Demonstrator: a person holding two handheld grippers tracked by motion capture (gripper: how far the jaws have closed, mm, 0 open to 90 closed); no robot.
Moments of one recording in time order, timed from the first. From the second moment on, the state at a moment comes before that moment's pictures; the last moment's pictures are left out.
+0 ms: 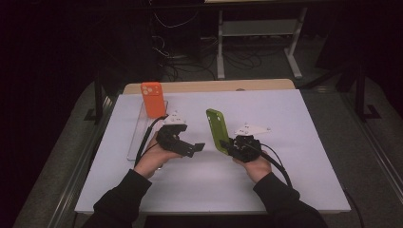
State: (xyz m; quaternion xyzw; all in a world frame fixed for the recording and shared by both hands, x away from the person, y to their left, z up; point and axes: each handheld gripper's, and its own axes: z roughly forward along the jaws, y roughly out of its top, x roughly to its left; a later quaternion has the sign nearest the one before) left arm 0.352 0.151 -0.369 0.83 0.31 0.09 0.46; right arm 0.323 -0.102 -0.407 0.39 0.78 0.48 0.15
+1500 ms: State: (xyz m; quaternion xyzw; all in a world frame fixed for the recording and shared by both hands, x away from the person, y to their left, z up) left arm 0.367 0.127 -0.366 0.78 0.32 0.09 0.53; right arm 0.309 -0.065 -0.405 0.35 0.78 0.50 0.13
